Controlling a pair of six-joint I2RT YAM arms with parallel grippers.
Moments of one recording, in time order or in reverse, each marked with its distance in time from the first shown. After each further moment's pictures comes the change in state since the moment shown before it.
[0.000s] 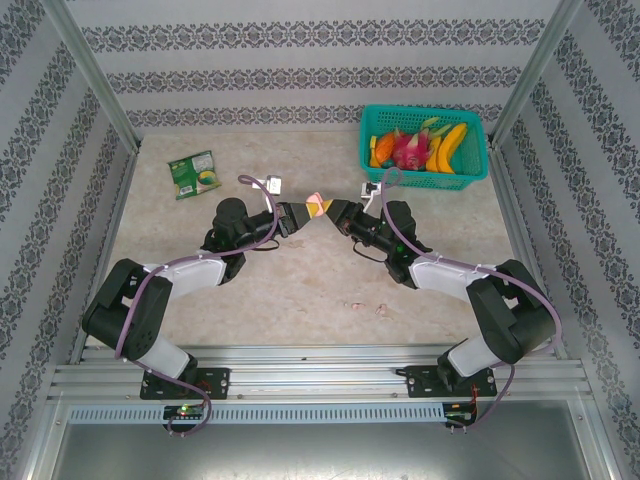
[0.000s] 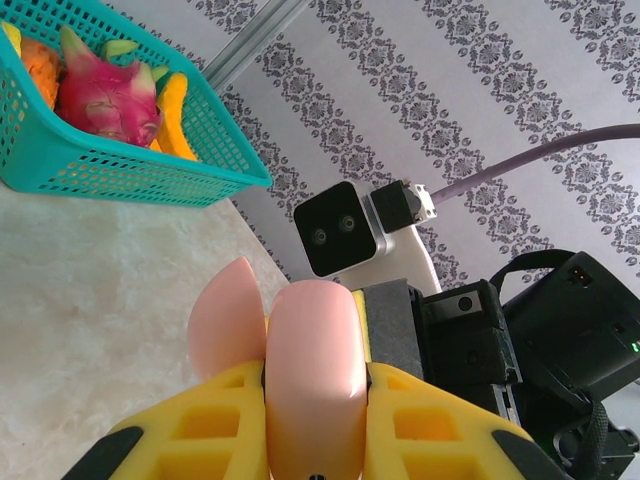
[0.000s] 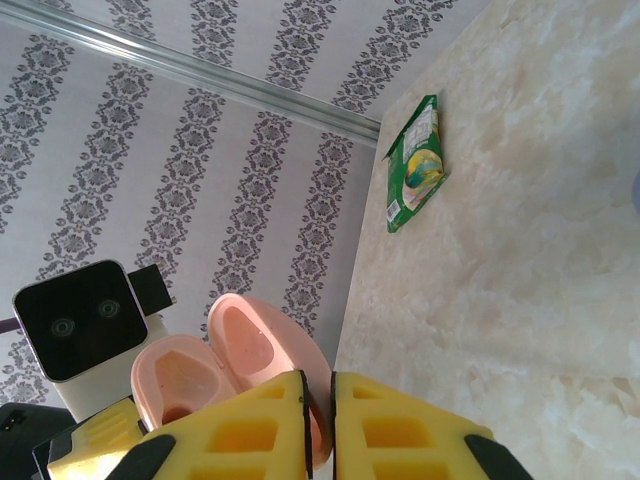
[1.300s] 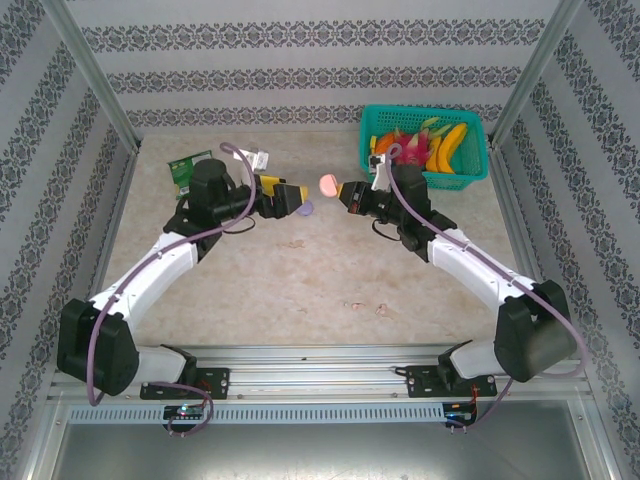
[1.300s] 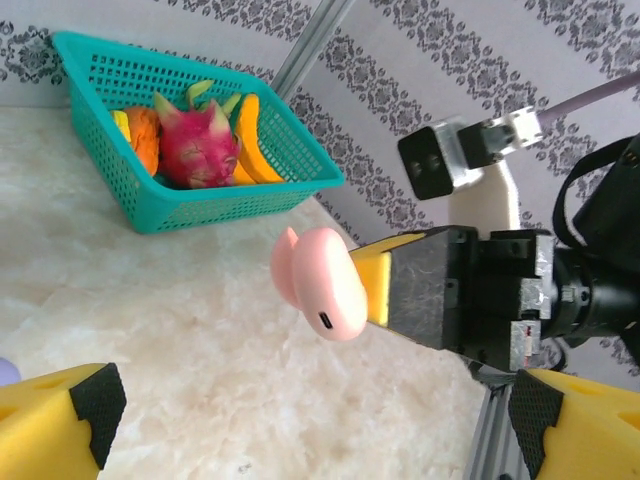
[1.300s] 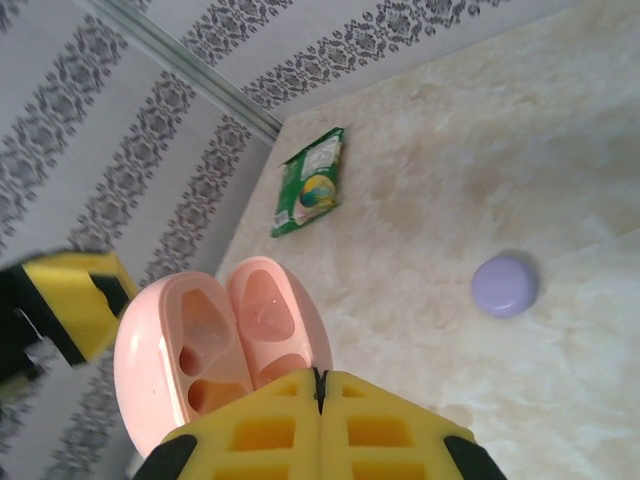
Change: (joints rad) left arm 0.111 -0.198 0.348 -0.843 0.026 0.436; right arm -0.092 -0.122 0.316 -0.710 0.008 -0.557
